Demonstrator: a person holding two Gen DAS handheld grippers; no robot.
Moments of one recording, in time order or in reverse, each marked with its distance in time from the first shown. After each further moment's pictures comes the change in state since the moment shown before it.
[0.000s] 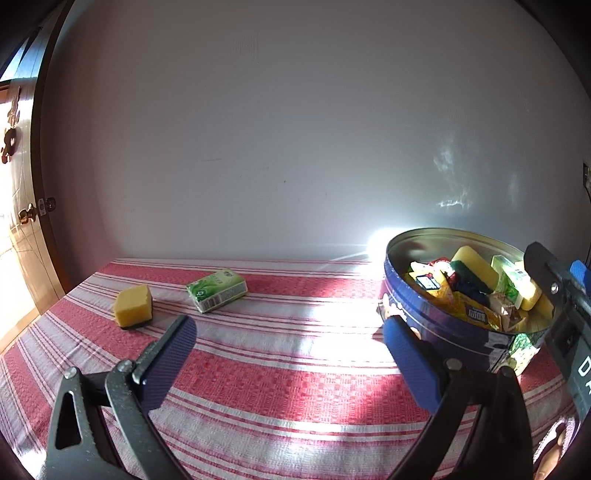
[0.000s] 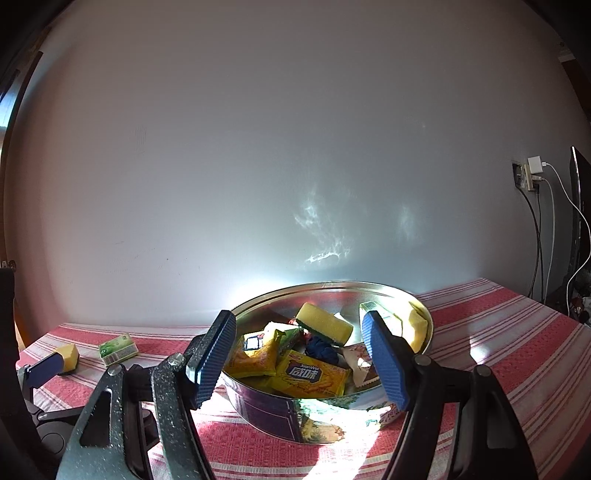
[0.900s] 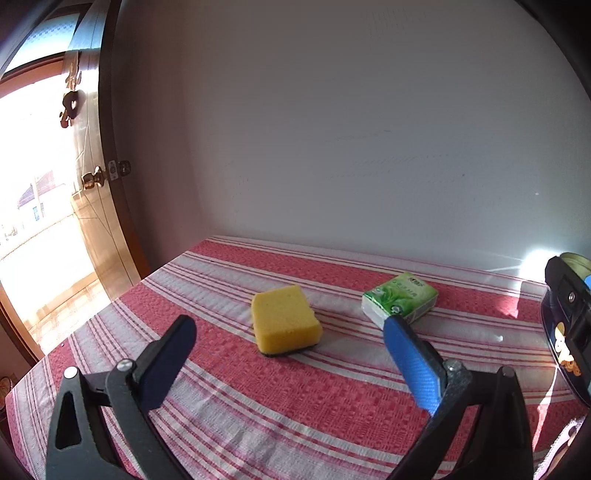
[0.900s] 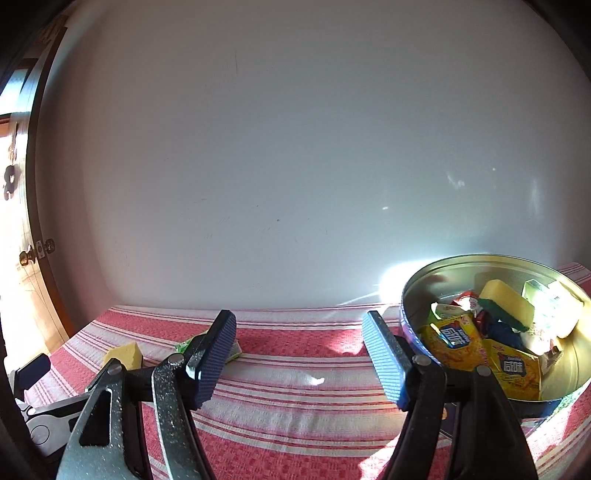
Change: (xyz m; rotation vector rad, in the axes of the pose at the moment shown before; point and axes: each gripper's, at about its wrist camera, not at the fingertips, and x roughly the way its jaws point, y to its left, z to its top) left arm 0.063 0.158 0.008 -0.116 0.087 0.294; right arm 0.084 0.151 -0.013 -0.023 0.136 0.224
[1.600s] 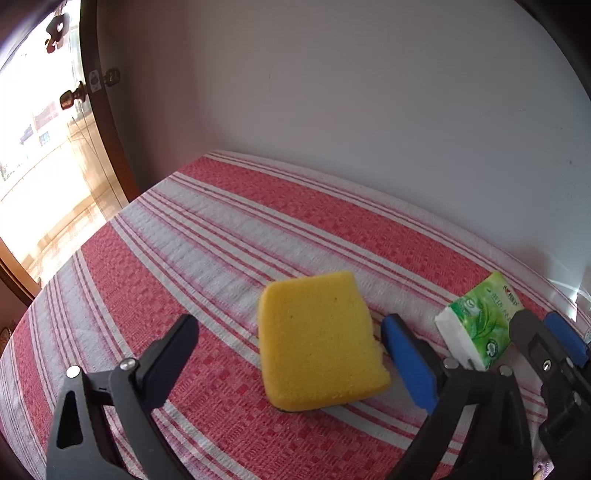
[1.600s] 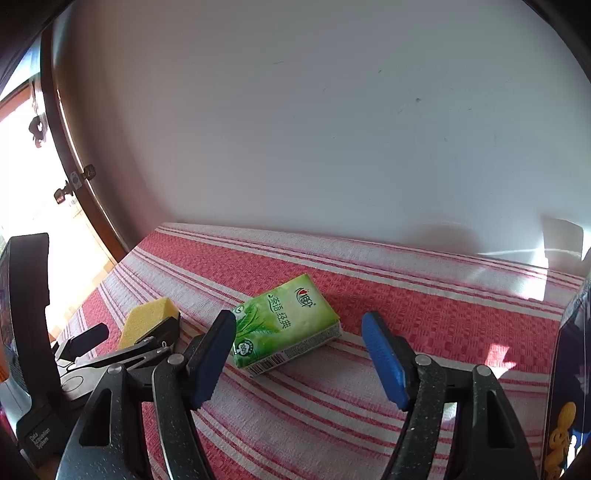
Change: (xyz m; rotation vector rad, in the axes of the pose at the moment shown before) left arm 0.127 0.018 0.016 -0.123 0.381 0.028; right arm 0.136 0.066 -0.005 -0.104 0.443 0.338
